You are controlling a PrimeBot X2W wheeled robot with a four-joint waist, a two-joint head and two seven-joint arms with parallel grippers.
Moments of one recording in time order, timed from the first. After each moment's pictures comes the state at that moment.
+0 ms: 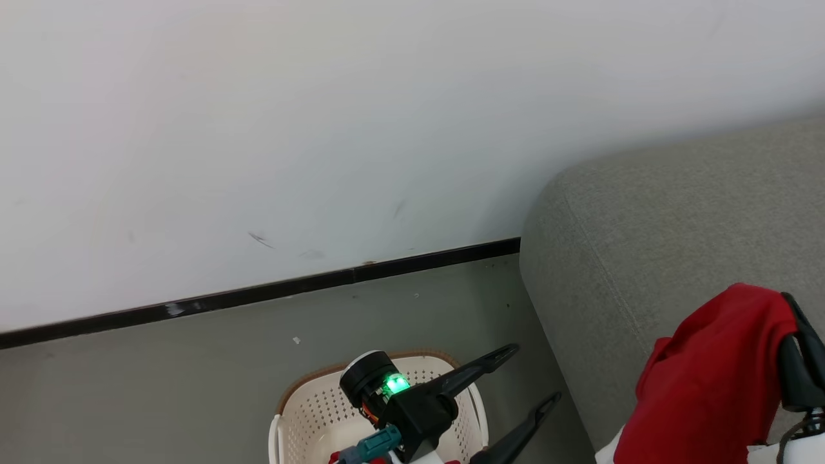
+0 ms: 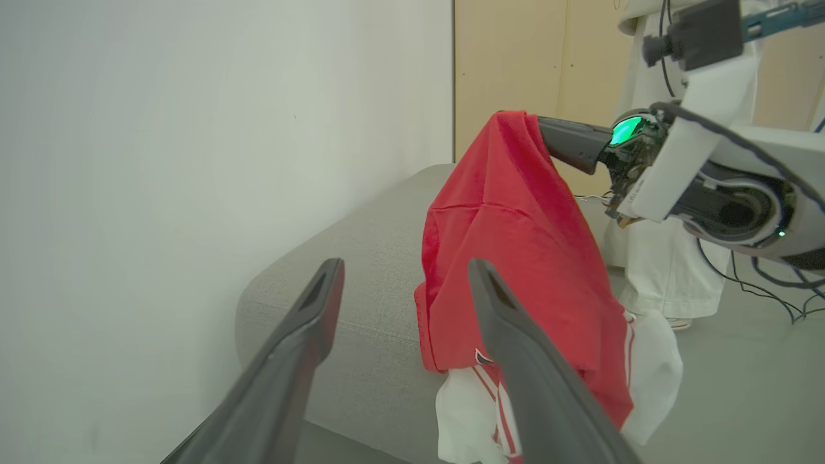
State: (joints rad) left arm -0.34 0.06 -0.86 0.09 -0.40 -0.12 -0.21; right arm 0.18 -0.13 -0.24 -0.25 -0.02 0.12 -0.25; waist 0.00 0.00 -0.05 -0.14
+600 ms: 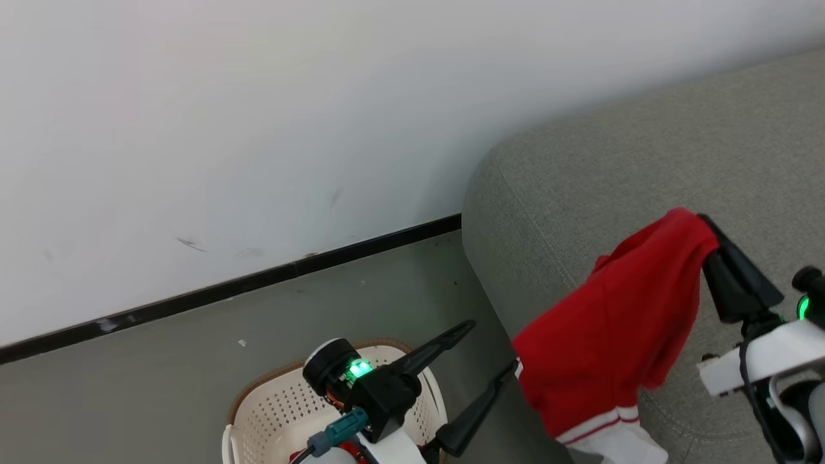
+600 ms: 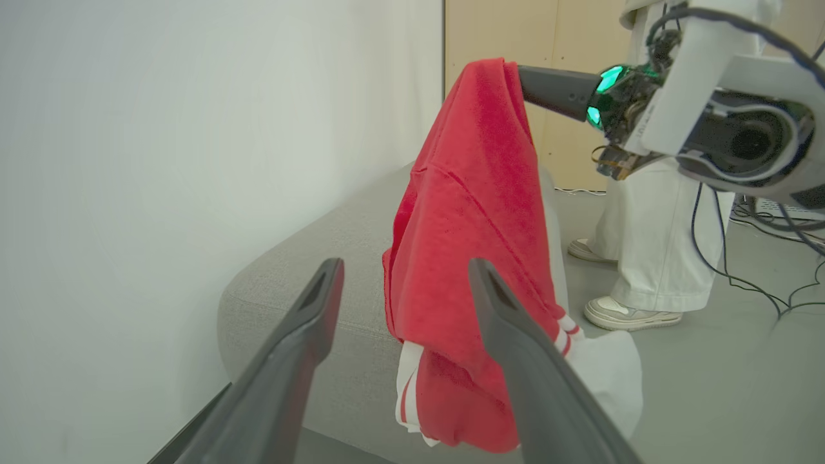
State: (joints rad) left arm -0.34 0.08 -0.81 0.11 -0.40 -0.10 -0.22; right arm -0.04 -0.26 0.01 -0.17 0.16 0.12 -0.14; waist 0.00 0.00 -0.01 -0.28
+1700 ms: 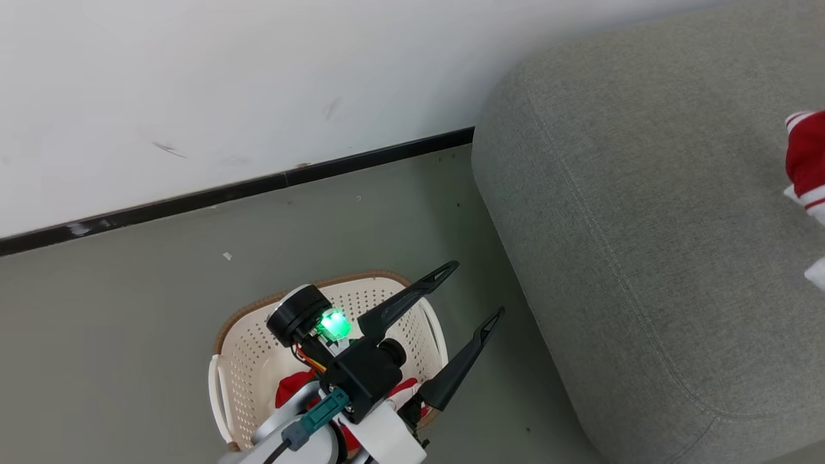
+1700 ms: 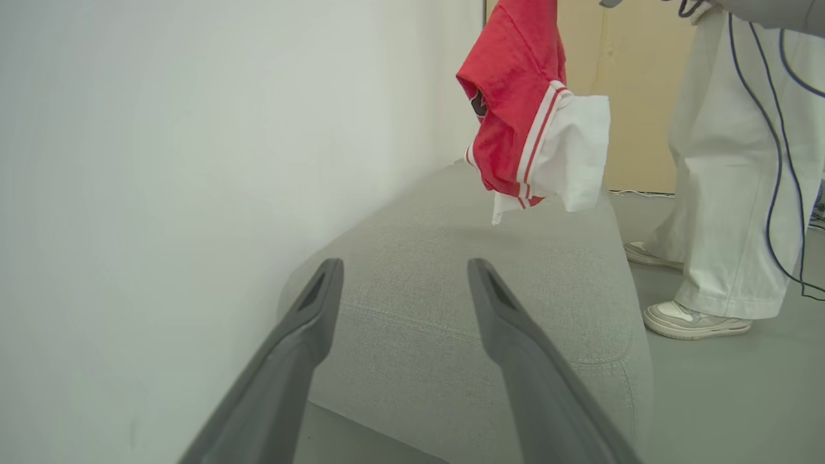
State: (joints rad) left arm -0.41 0.17 -0.75 -0.09 -0.30 -0.01 -0.16; right arm -0.79 -0.55 -0.30 0.40 0.33 0.12 0.05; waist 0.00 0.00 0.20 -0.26
